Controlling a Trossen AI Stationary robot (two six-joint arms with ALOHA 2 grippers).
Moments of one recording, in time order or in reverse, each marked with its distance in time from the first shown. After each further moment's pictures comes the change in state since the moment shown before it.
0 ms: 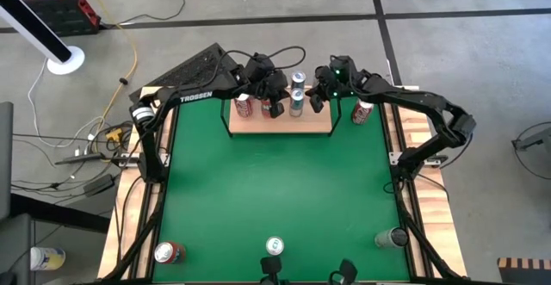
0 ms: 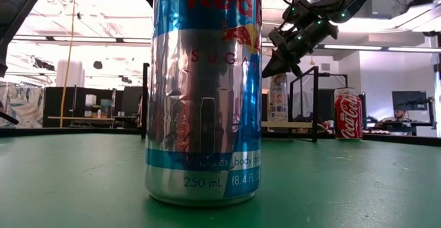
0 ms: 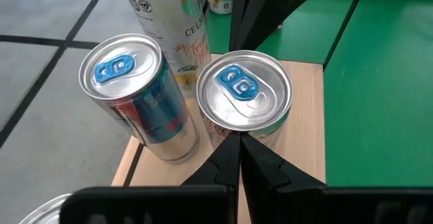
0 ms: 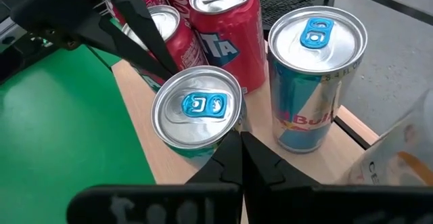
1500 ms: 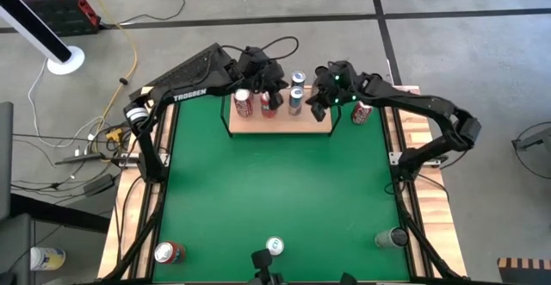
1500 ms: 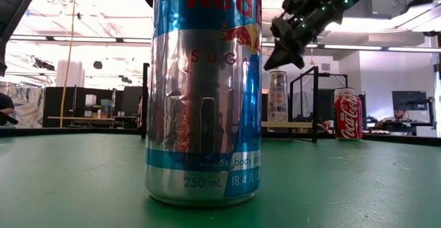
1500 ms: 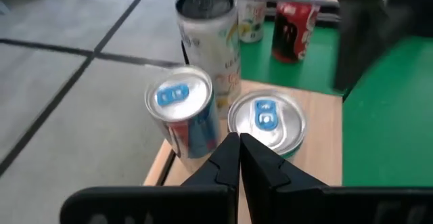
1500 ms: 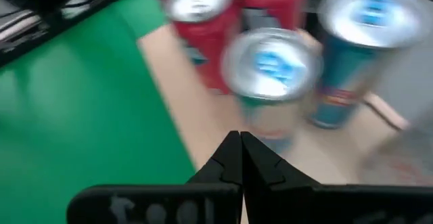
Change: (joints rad) left arm 0.030 -0.046 0.000 0.044 -0.035 -0.049; right arm 0.076 -0.067 0.036 -0.167 0.024 -0.013
